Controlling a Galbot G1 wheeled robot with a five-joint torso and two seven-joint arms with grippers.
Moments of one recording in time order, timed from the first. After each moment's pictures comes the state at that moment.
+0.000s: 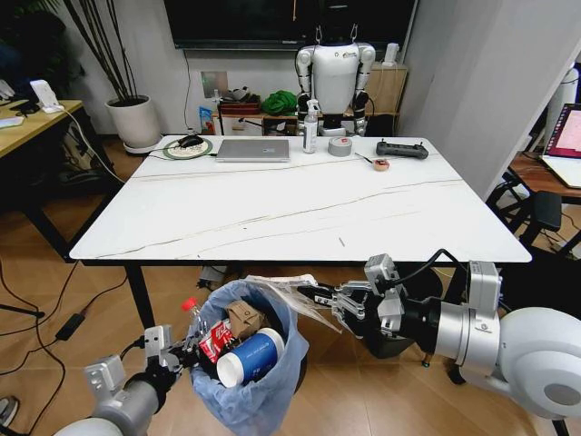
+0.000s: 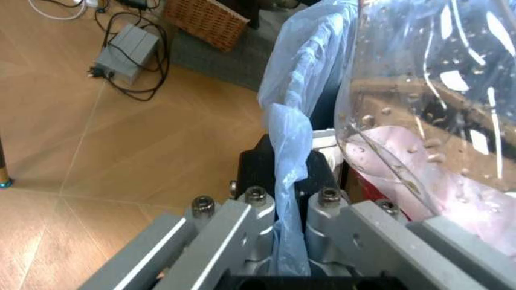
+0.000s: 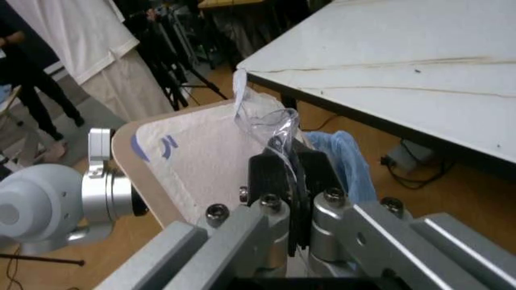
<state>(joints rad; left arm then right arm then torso) 1.84 -0.92 -0.59 -2.38 -1.08 0.34 -0.36 -0.67 0.15 -0.21 2.50 1.60 -0.17 0.01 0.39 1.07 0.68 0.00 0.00</state>
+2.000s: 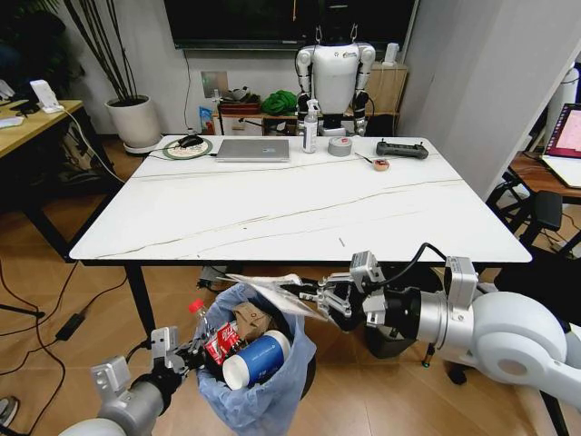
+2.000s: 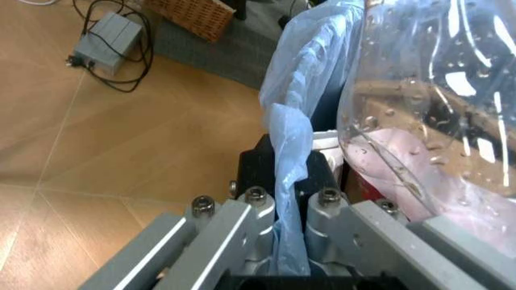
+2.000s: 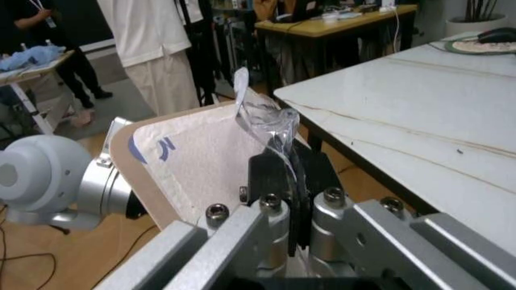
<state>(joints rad) 1.83 -0.92 -0.58 -2.37 -1.11 0.34 -0.34 -0.62 0.34 -0.27 2.34 1.26 -0.14 -0.23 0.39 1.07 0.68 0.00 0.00</state>
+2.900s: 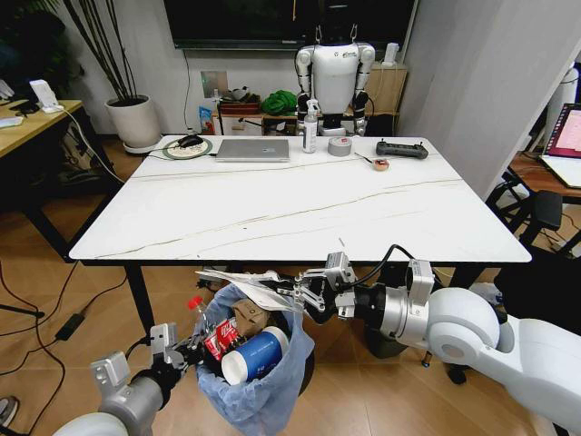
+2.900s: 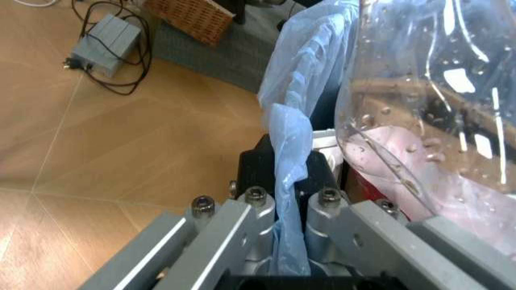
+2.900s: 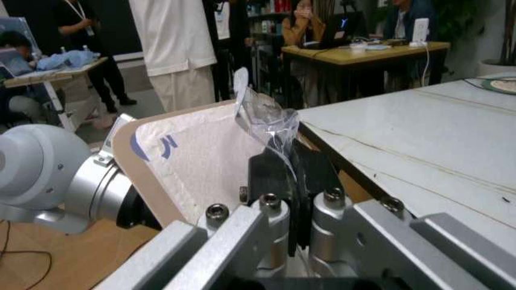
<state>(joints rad) 1.81 -0.92 -0.58 -2.36 -1.13 0.34 -0.33 -0.58 0.53 -0.38 2.21 1.08 -0.06 -0.33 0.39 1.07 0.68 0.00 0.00</state>
